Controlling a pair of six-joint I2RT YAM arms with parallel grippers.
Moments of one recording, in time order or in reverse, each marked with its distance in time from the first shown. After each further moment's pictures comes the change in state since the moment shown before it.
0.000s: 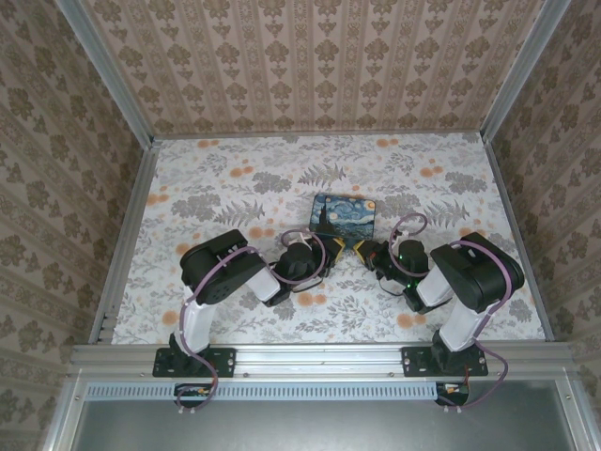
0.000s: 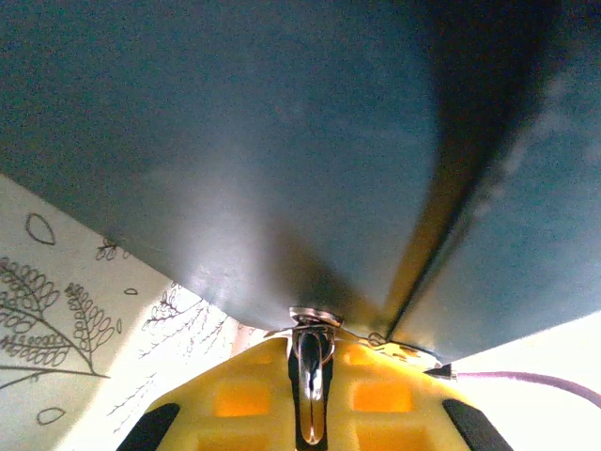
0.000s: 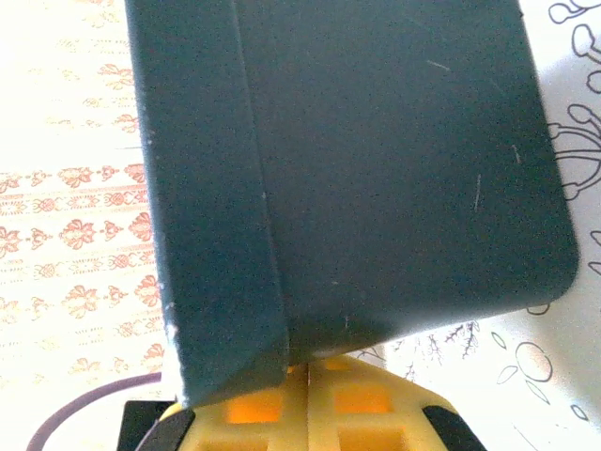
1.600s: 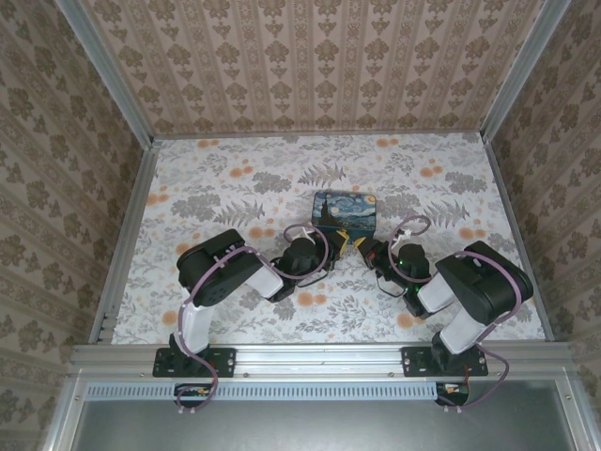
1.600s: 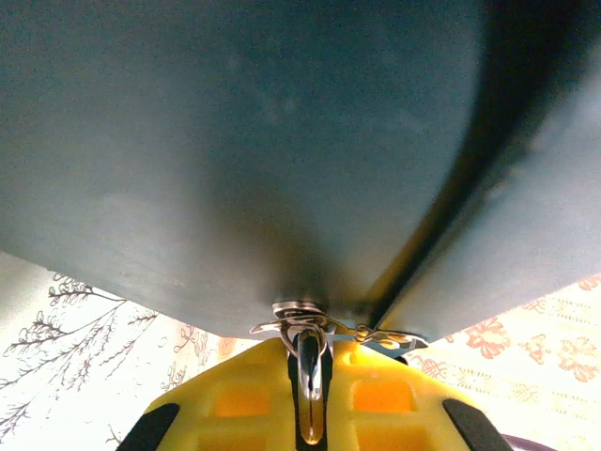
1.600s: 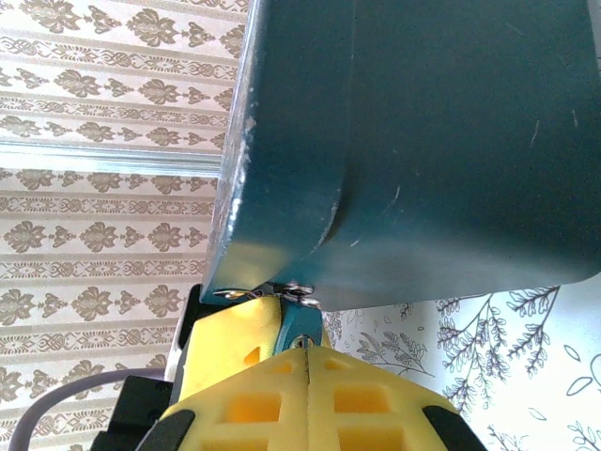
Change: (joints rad) left arm -0.007 -0.024 0.056 -0.031 -0.037 -0.040; right arm 0.058 -0.082 -0.031 0.034 0.126 -0.043
